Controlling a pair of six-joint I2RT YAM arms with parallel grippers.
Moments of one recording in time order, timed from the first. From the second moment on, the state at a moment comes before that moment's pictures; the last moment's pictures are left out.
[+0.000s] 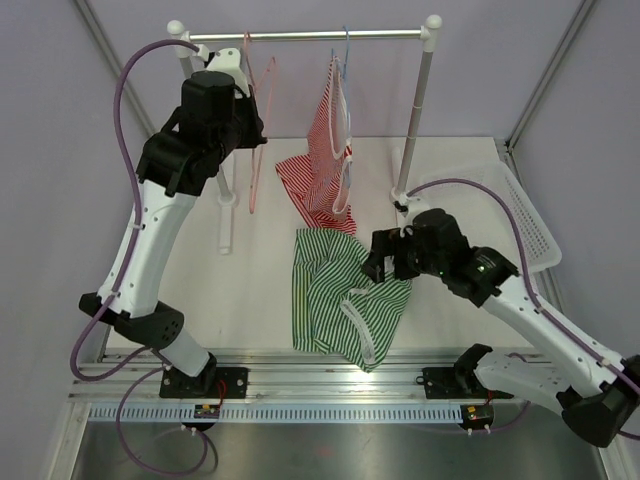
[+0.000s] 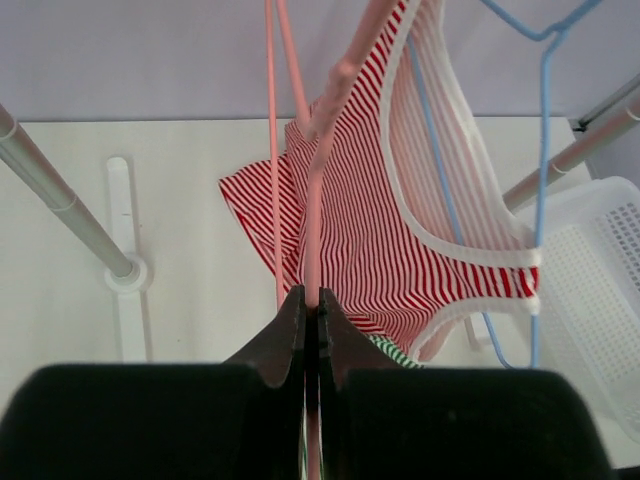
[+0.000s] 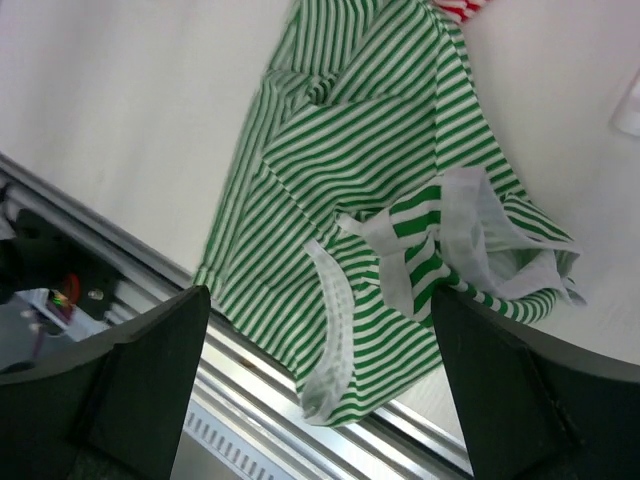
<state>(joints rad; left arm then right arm) -0.51 1.57 2.17 -0.95 -0.25 -0.31 0.65 0.94 0.97 -0.63 -0.13 0.45</state>
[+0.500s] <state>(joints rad) -0.36 1.76 2.32 -0.97 -0.15 -0.26 0.79 0.95 1.07 -0.79 0.21 0.41</state>
